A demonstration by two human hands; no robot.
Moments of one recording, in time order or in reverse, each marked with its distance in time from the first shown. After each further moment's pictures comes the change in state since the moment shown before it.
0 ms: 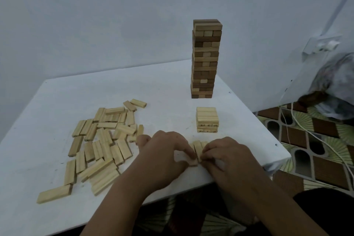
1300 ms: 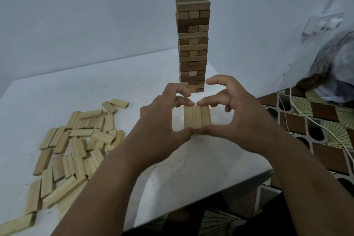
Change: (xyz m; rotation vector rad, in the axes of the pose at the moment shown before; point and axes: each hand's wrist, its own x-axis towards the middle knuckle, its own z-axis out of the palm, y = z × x) left_hand 0.068 0.020 -0.014 -0.216 0.118 0.081; right_hand 0.069 0.047 -0.051 0.282 -0.002 0.151
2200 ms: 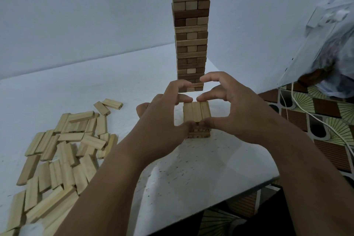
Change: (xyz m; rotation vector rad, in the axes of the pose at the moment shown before) left_hand 0.029 -0.011 0.017 0.022 0.003 -0.077; right_hand 0.026 0.022 0.000 -0.043 -0.064 0.058
